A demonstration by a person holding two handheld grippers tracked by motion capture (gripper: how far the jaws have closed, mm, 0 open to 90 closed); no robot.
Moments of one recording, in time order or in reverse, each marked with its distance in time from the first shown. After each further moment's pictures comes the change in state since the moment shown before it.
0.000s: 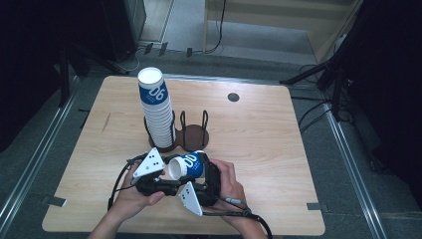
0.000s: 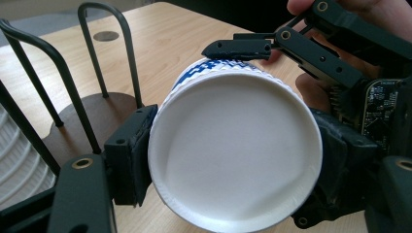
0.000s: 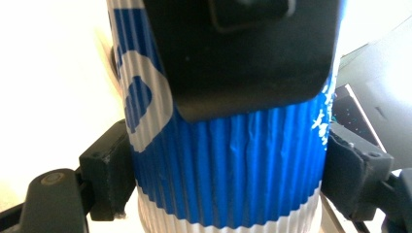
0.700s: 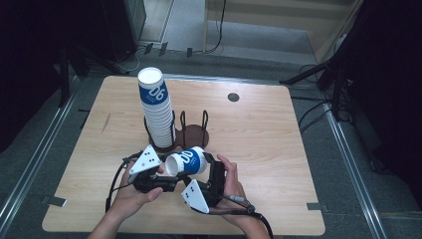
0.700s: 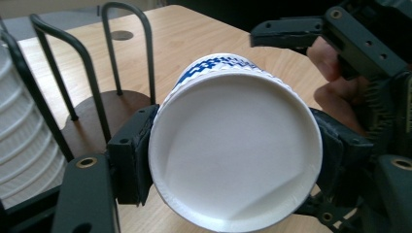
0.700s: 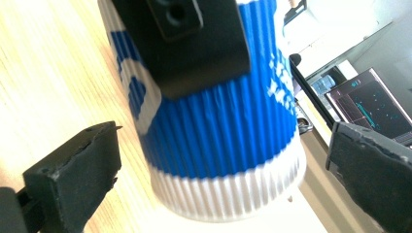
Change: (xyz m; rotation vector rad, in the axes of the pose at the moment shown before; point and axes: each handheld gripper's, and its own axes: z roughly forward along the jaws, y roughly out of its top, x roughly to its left) left arm 0.009 -0.001 -0.005 -0.035 0.037 -0.057; right arm -0.012 0.003 -0.008 -0.007 0.055 0.118
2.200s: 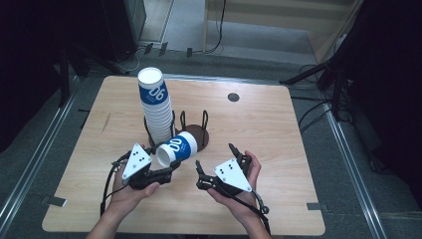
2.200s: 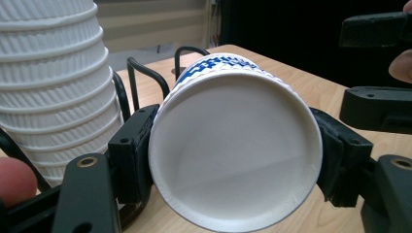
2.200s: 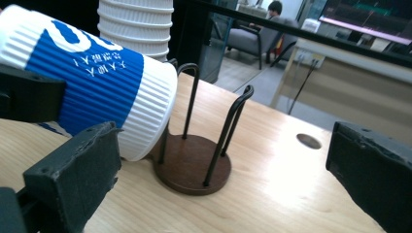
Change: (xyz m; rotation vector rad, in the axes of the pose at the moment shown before) left arm 0.002 -0.003 -0.008 -0.151 0.213 0.014; right arm -0.057 -0.006 -0.018 -0.013 -0.042 0.651
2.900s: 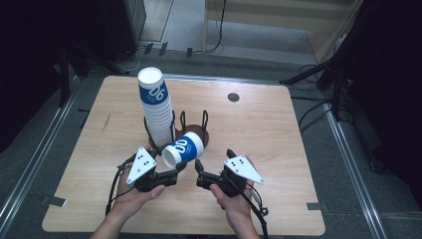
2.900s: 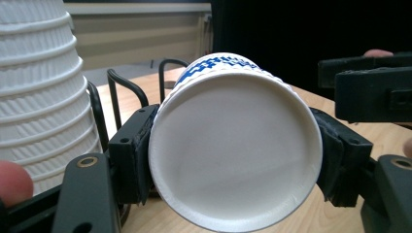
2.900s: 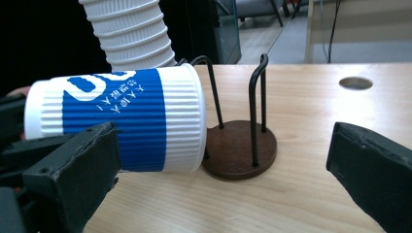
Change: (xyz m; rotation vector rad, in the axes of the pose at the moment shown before) left arm -0.011 -0.007 0.008 -0.077 -0.021 -0.014; right arm -0.003 0.004 -0.003 0.069 0.067 0.400
